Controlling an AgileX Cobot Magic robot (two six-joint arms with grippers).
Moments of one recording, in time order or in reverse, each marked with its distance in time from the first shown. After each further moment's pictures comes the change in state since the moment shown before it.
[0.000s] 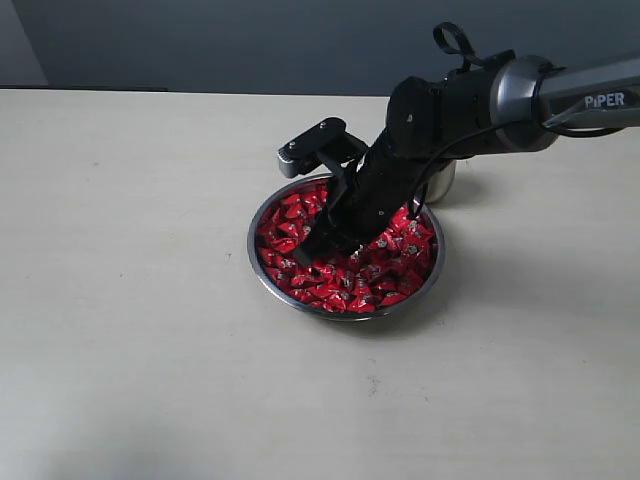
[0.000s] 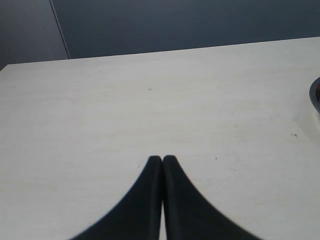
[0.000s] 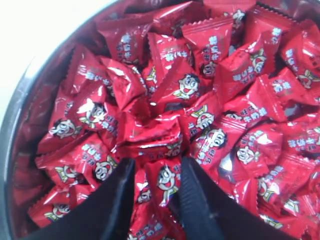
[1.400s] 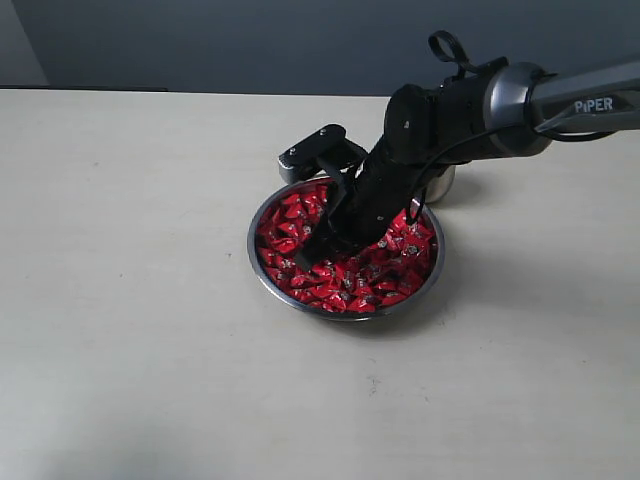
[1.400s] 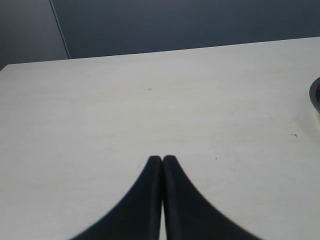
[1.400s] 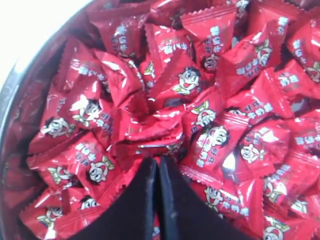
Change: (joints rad) left arm 0.000 0.000 0.000 0.000 0.000 0.000; right arm 0.000 0.020 0.000 0.000 -0.007 0.006
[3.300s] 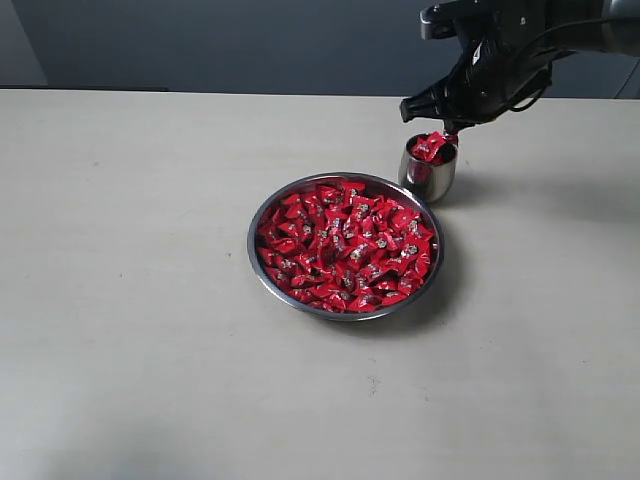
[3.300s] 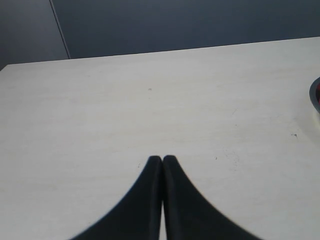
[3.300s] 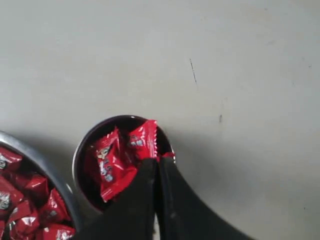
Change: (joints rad) left arm 0.000 0.000 0.000 0.000 0.000 0.000; right arm -0.297 -0.019 -0.233 -0.483 0.055 0.629
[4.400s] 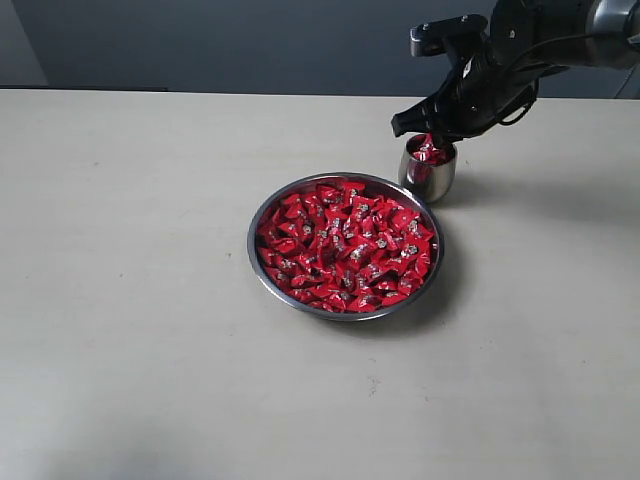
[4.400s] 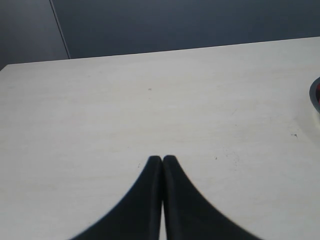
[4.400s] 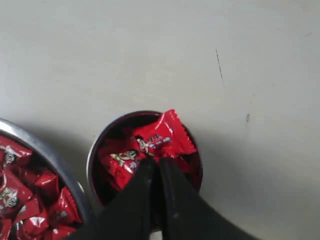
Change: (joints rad) left arm 0.000 0.000 0.000 0.000 0.000 0.000; right arm 0.000 0.045 0.000 0.093 -0.023 -0.104
